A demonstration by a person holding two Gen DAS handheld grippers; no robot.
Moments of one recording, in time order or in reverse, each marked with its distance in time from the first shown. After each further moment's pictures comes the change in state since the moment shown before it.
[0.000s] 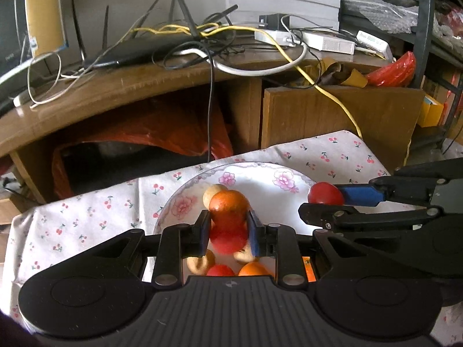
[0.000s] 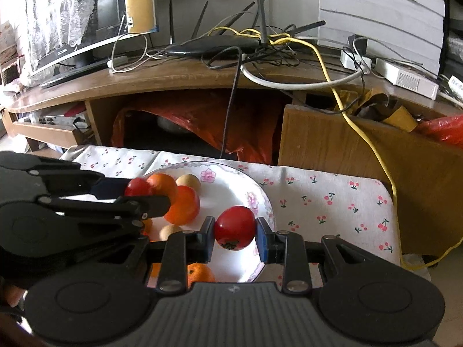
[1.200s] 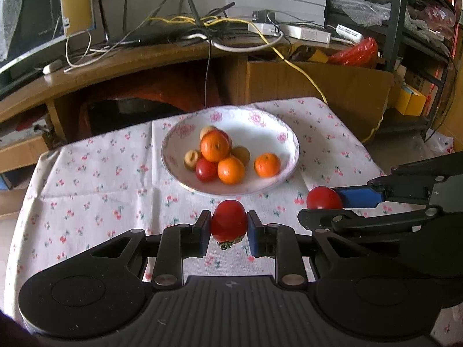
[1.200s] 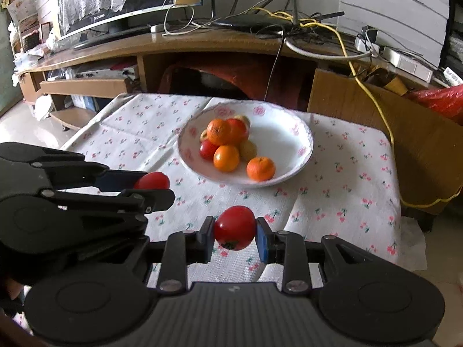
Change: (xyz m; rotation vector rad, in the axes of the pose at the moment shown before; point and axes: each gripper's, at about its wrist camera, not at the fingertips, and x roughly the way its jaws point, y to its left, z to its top) left arm -0.095 -0.017 -0.075 -0.036 0.022 -0.007; right arm -0.088 0.059 -0.070 -0.068 0.089 0.015
